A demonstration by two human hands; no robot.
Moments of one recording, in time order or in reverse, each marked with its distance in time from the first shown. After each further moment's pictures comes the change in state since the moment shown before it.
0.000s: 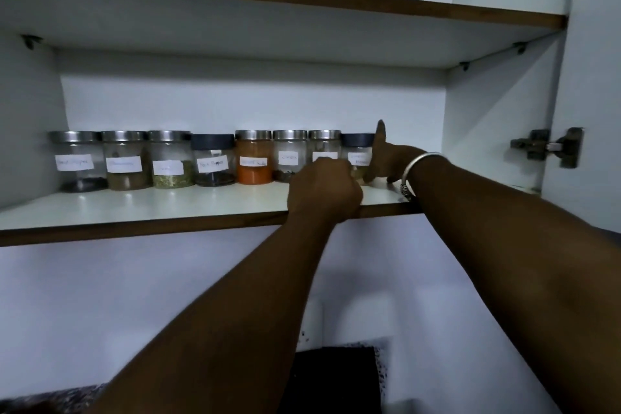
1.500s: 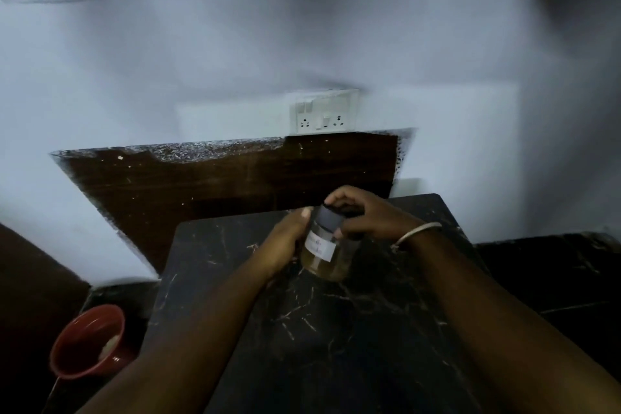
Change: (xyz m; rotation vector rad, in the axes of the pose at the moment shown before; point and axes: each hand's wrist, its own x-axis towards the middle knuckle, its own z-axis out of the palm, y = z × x) left_hand -0.462 -0.124 0.047 -1.242 -0.664 -0.803; right_hand -0.367 0.080 0.316 0.655 -0.708 -0.114
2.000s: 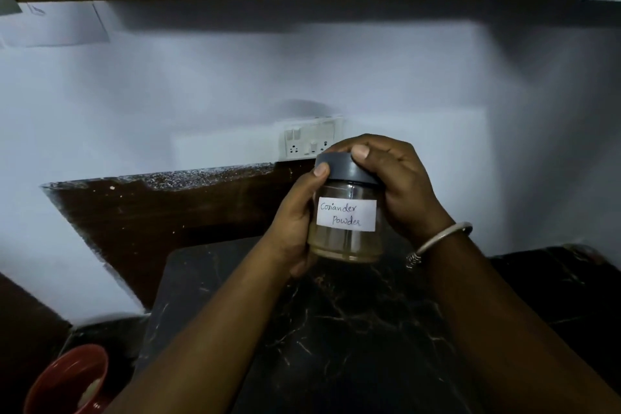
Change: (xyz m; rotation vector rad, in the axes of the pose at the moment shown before) left_hand -0.046 0.137 0.069 -0.527 -0.194 0.184; right_hand -0.066 -0.135 0.001 0.335 0.488 -0.556
